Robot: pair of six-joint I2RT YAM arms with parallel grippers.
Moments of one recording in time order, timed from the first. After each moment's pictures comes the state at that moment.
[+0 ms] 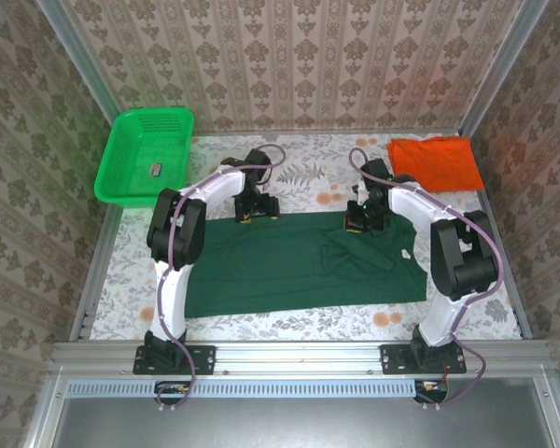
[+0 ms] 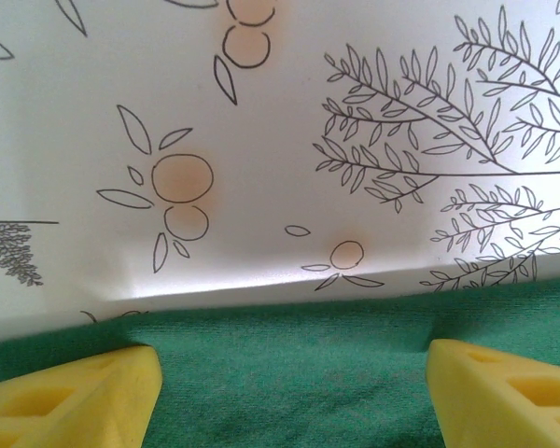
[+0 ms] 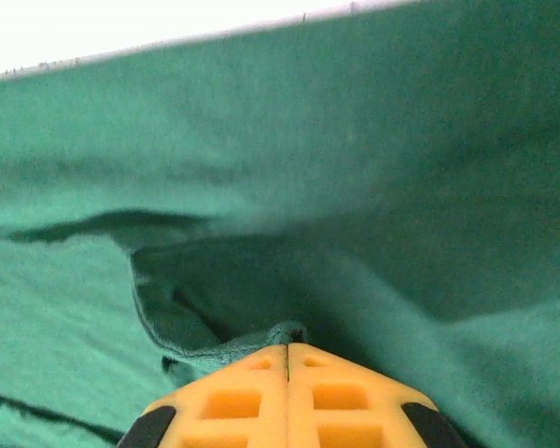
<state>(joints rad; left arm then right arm) -0.49 2.19 1.70 -0.91 0.12 -0.48 0.23 1.76 1.20 -0.74 -0.32 0.37</state>
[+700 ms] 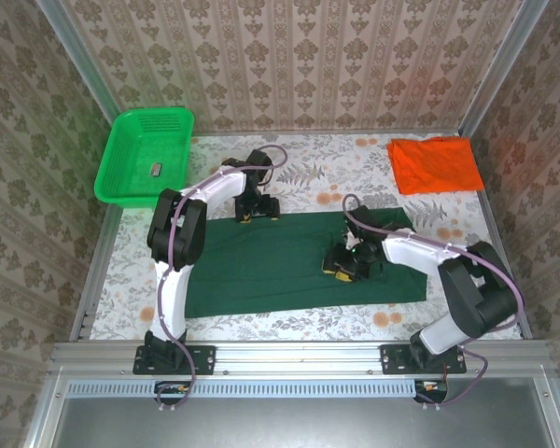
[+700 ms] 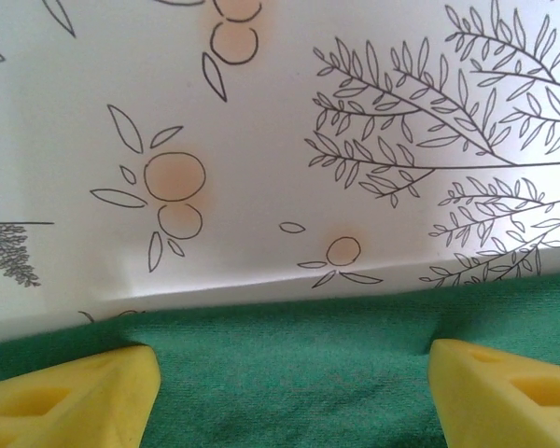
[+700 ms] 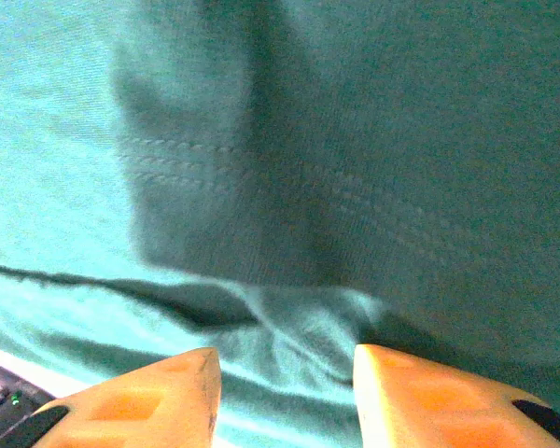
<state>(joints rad) -0.50 2.18 1.69 -0.91 0.10 -0.46 0.42 1.48 0.75 -0.47 -0.44 0.82</state>
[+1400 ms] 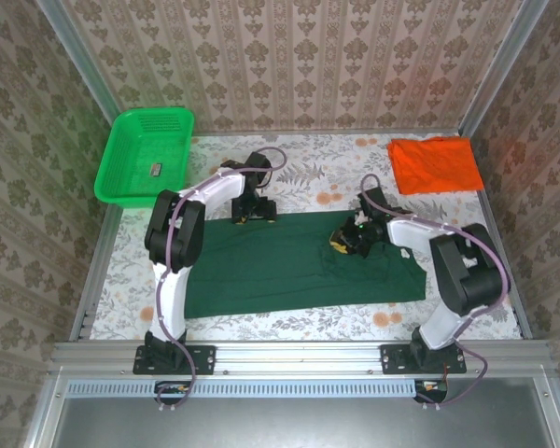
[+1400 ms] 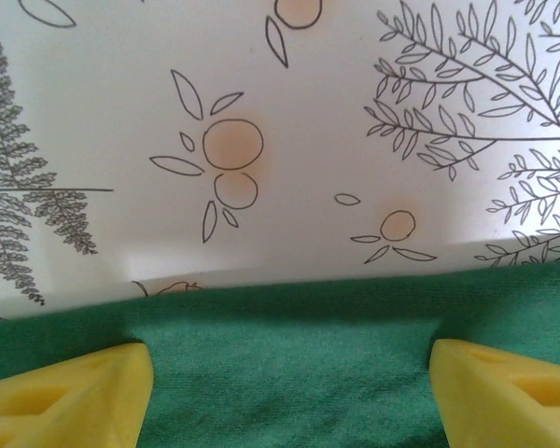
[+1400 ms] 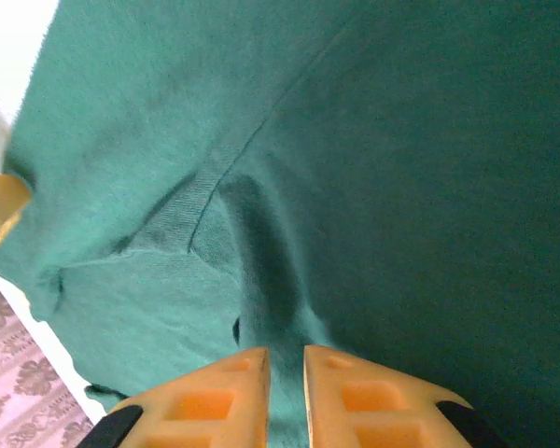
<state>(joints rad) -0.51 2.15 1.65 -0.91 0.05 -0.45 0.30 1.70 0.88 -0.29 -0.48 0.93</state>
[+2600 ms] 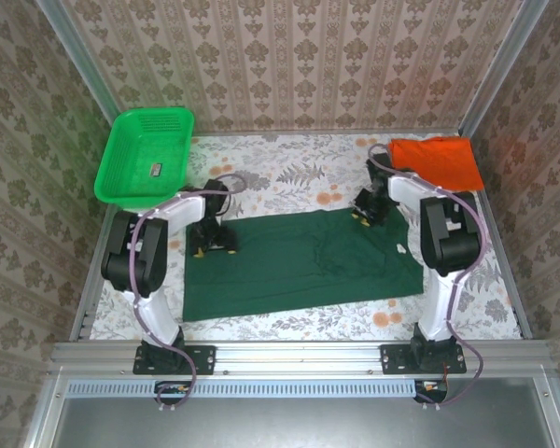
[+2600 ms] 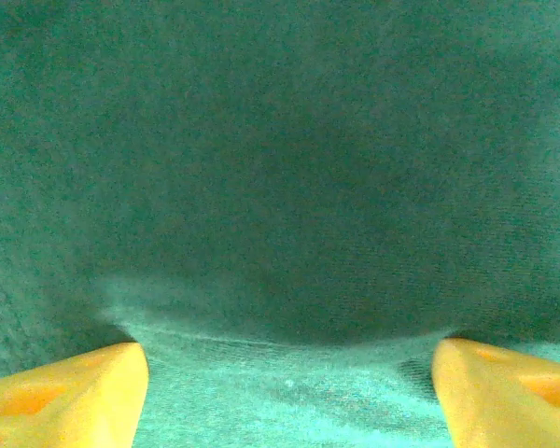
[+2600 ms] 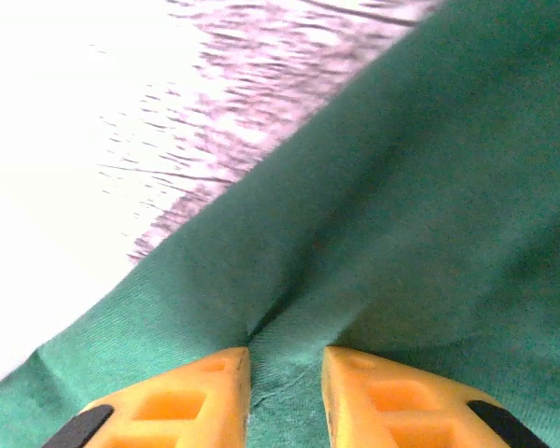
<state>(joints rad) -0.33 1.80 1.12 -0.90 0.00 -0.38 0.15 2.02 1.40 -0.70 -0.17 0.78</state>
